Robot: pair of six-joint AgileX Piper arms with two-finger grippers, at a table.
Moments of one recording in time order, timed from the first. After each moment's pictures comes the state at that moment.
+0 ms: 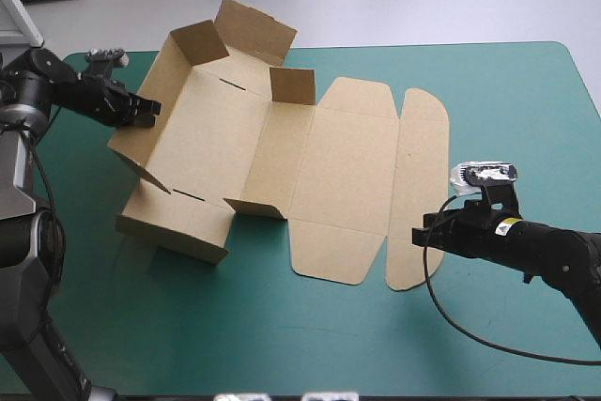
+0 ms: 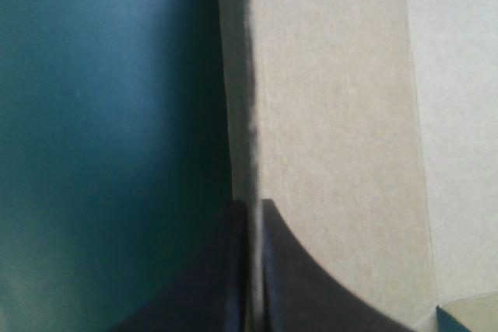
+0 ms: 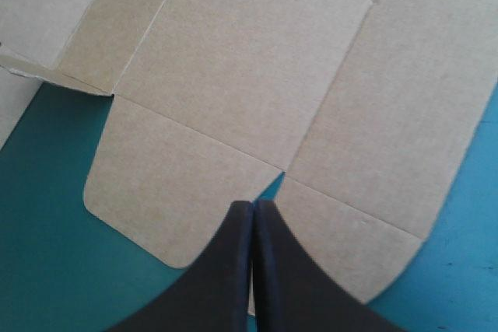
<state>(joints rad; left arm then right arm) 0.19 1.96 -1.89 -0.48 1.23 0.50 0.23 0.96 -0.78 0.49 0.69 -0.19</state>
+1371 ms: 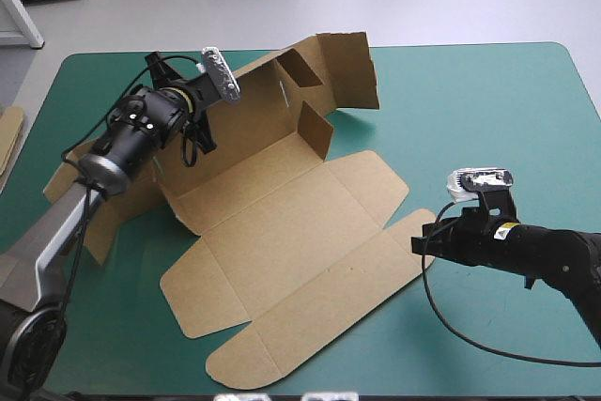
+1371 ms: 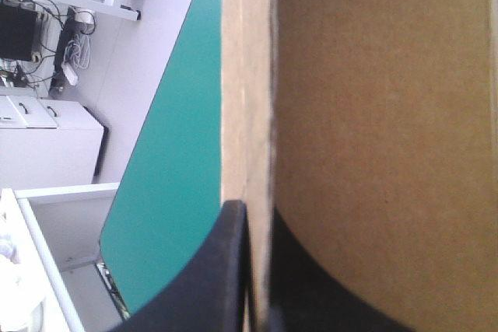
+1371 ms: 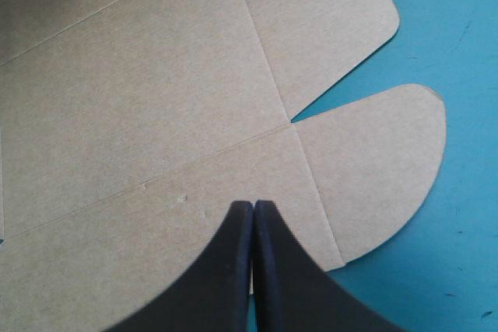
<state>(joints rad) -0.38 1.62 -1.48 0.46 0.71 0.51 0.23 0.96 -0.78 0.49 0.76 -0.19</state>
